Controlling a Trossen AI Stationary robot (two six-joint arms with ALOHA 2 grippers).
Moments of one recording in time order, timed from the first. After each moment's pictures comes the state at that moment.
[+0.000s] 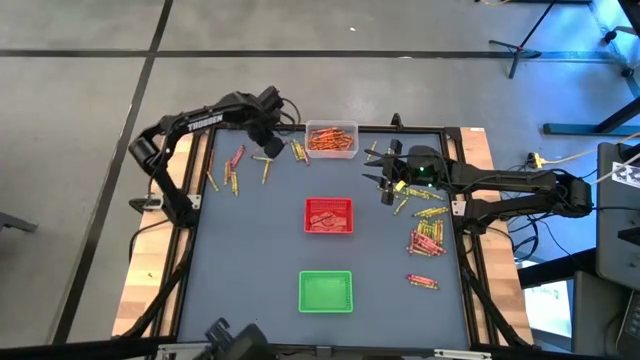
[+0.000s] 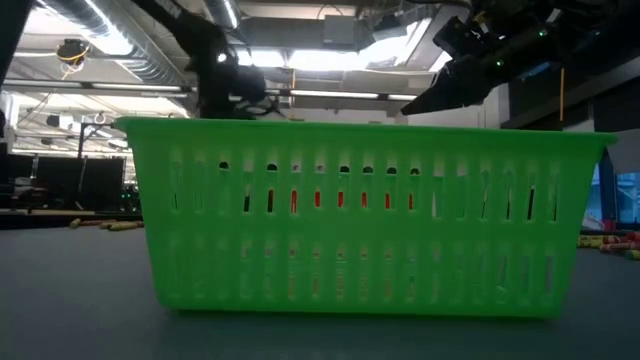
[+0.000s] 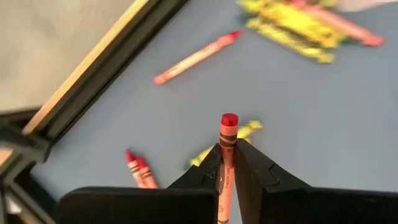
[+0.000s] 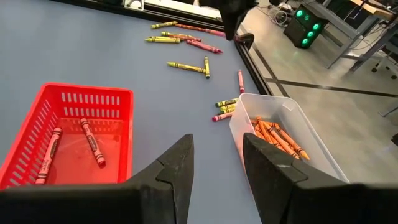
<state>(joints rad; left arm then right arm) 0.76 1.70 1.32 -0.94 -0.09 -0.04 -0.28 1.08 0.61 0.08 -0.01 -0.32</state>
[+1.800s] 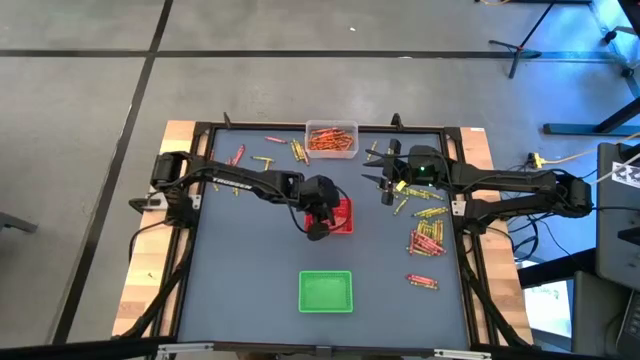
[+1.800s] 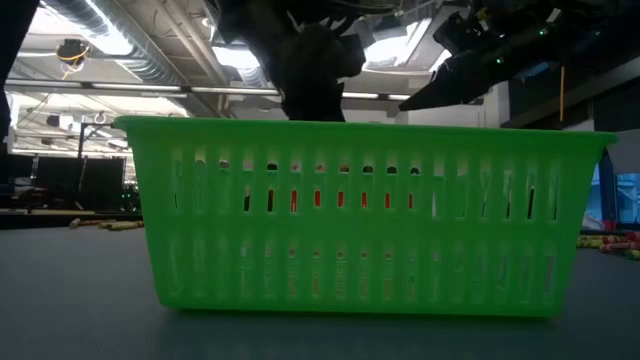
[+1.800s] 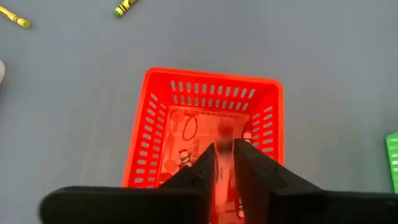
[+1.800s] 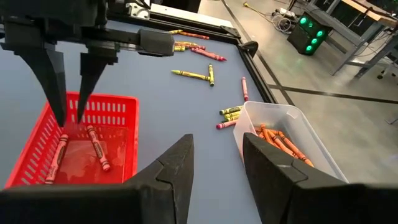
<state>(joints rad) 0.03 1.83 1.31 -0.38 -0.04 -0.11 -0.28 1.08 0.61 0.10 -0.04 -0.32</state>
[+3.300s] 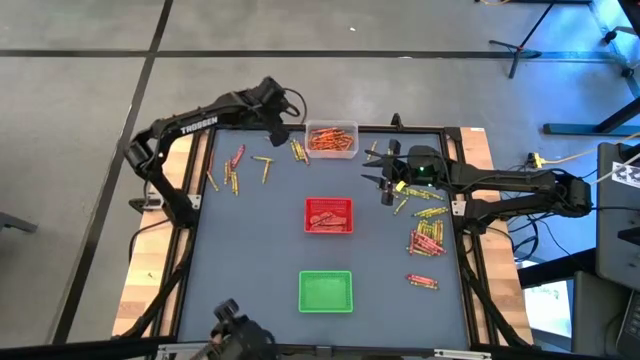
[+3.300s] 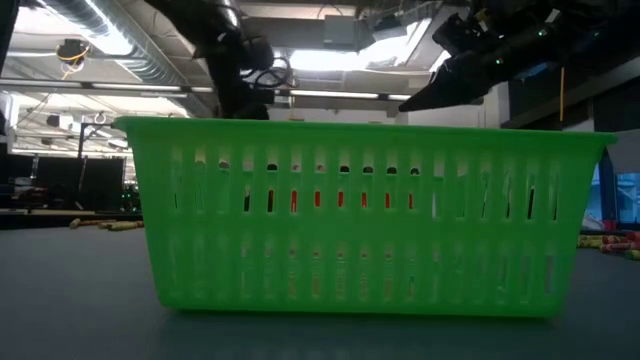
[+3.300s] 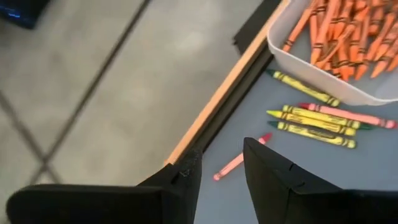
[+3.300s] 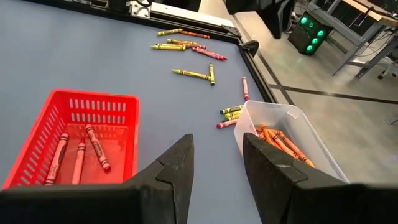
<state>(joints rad) 0.74 1.64 1.33 -0.65 -0.27 0.21 -0.28 1.08 0.61 0.11 -0.04 -0.32</state>
